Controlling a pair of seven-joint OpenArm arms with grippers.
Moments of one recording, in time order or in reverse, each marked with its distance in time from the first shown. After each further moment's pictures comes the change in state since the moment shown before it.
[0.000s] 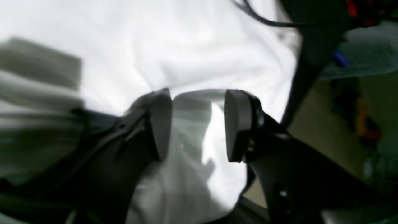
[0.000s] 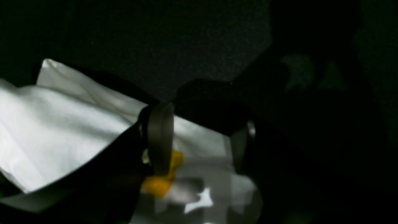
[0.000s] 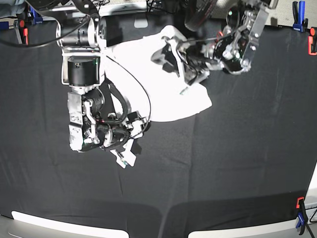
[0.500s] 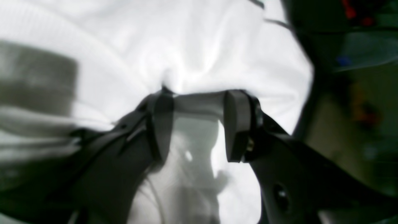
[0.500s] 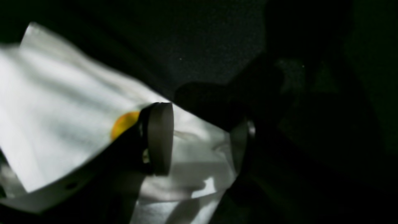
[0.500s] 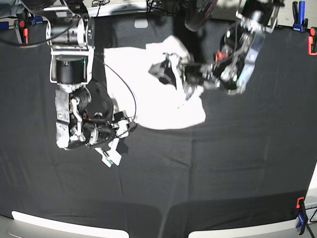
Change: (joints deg) left arm -11.4 0.8 0.4 -13.4 3.8 -2.1 -0.7; right arm -1.7 5.2 0.1 0.5 1.3 0.4 1.1
